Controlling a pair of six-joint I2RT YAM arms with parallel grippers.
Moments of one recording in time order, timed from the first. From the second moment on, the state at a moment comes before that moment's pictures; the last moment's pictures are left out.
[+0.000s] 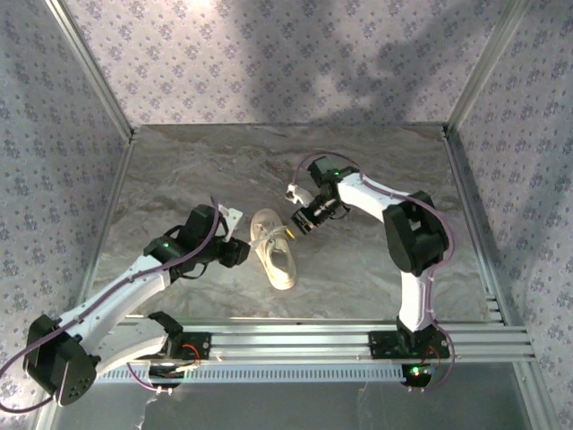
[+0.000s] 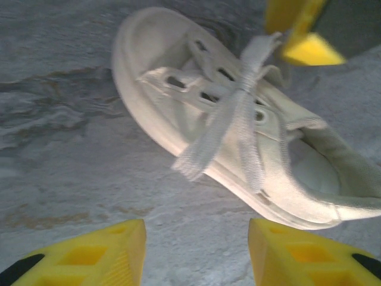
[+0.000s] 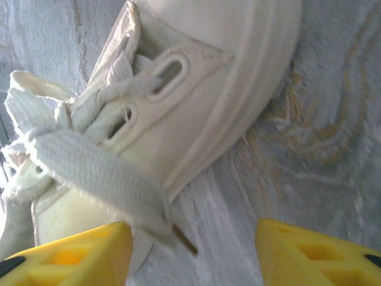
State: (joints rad) left arm -0.61 0.99 0.72 -0.58 0.08 -0.18; right arm 0.50 1.95 1.41 -0.79 -0.62 -0.27
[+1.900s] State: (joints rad) left arm 0.04 1.53 0.37 0.73 0.11 0.03; right arm -0.04 1.51 0.38 0.68 -0.04 -0.04
